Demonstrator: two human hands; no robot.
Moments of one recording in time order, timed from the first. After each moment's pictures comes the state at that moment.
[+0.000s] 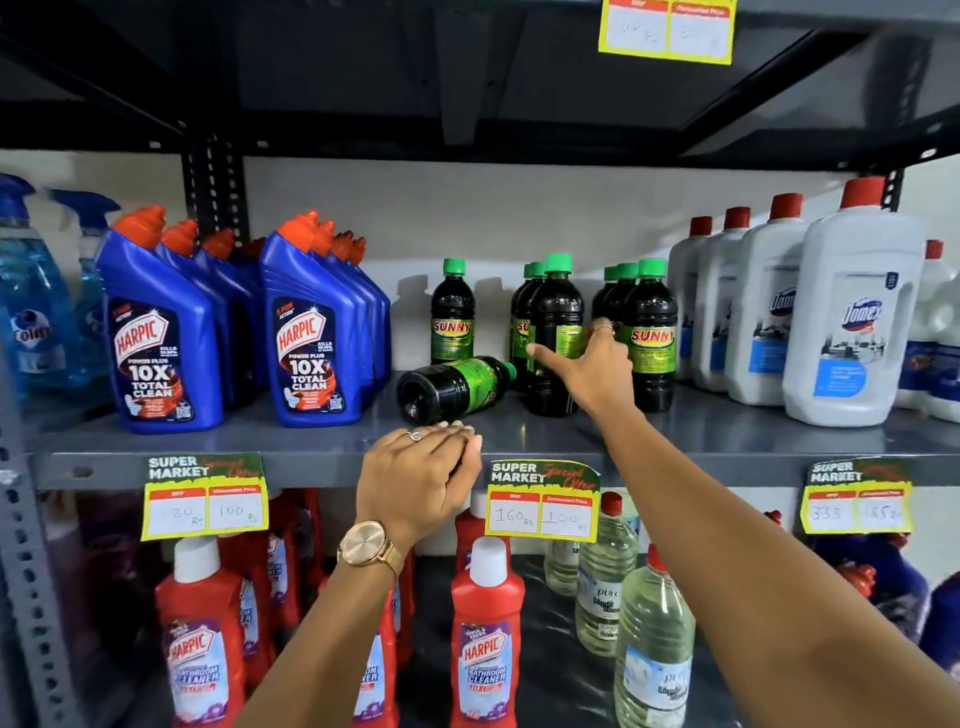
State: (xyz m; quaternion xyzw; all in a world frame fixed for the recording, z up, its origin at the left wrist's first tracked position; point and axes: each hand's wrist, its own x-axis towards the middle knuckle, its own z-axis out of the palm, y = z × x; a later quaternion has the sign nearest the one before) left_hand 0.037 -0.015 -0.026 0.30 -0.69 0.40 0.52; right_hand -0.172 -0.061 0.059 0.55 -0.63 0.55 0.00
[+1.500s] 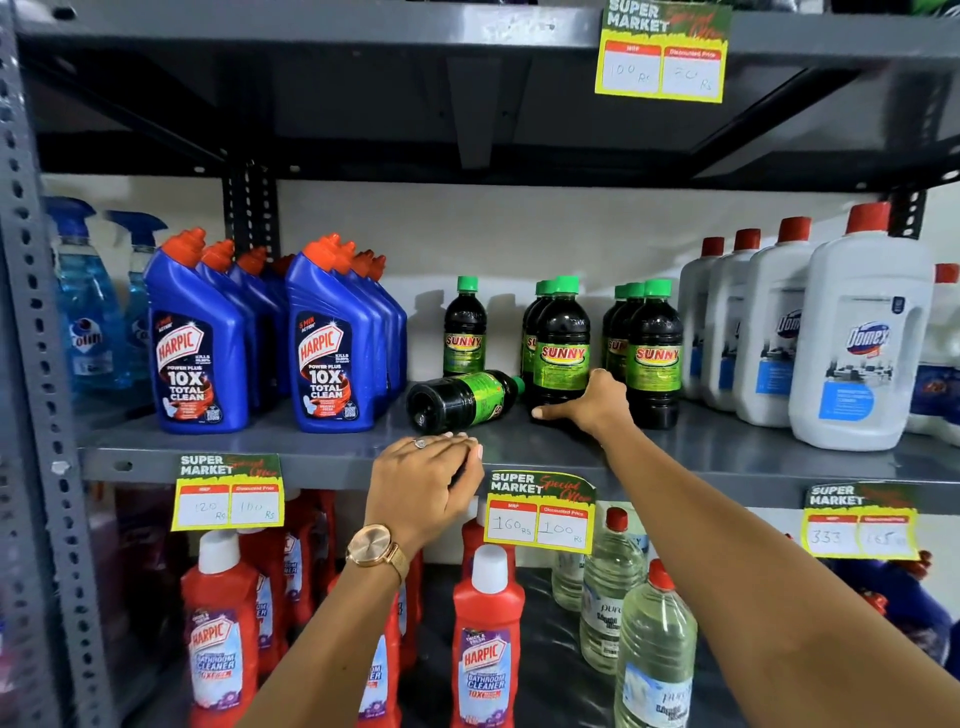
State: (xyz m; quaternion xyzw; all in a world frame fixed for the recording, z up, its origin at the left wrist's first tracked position) left_hand 0.034 -0.002 -0.021 0.37 -0.72 0.32 0.49; right_hand -0.186 -0.070 0.050 0.57 -0.65 0.47 -0.14
